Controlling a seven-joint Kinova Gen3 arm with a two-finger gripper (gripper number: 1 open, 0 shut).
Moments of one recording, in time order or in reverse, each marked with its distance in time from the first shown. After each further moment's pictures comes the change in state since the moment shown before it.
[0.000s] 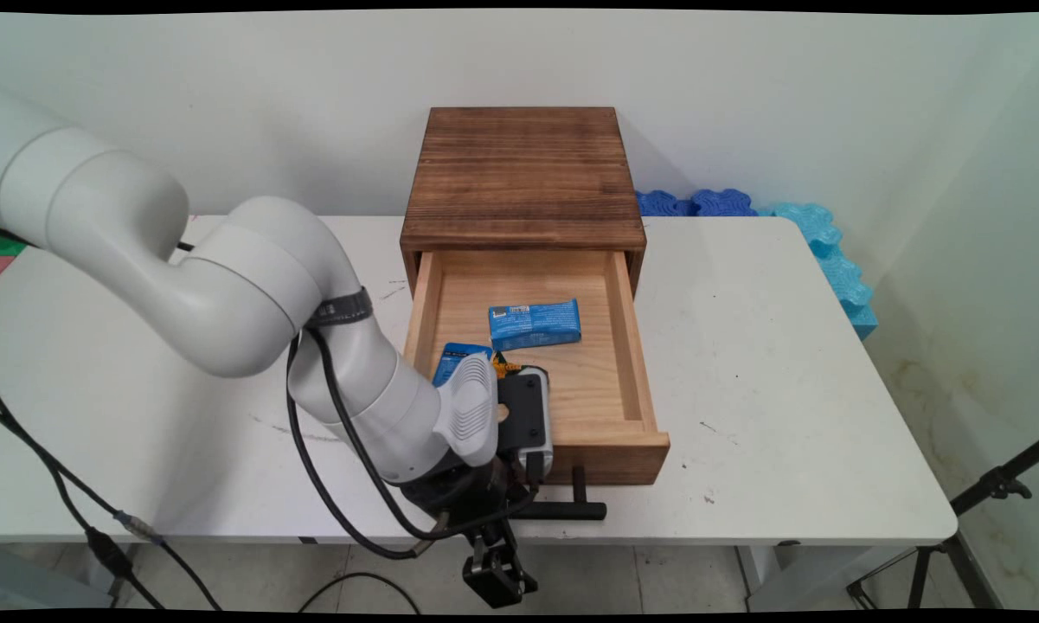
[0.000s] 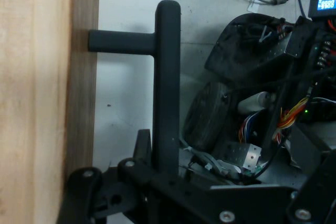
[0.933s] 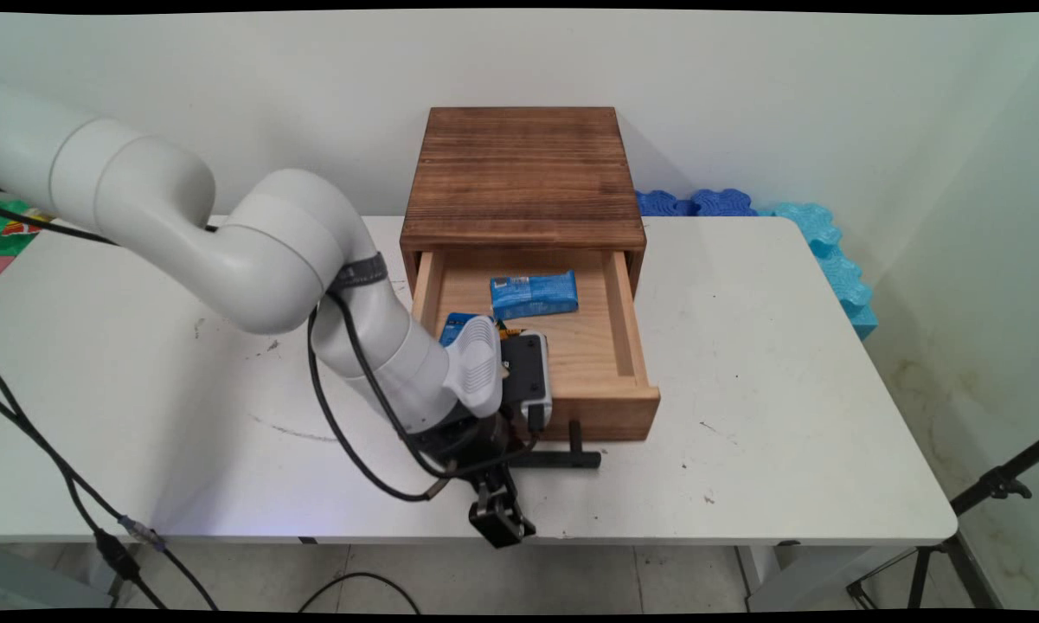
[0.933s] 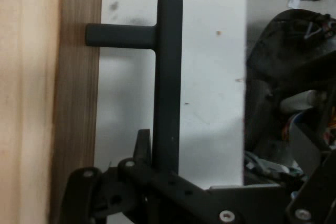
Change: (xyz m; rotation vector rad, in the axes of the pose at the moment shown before) arm 0.002 -0.042 0.005 0.052 -0.009 0.010
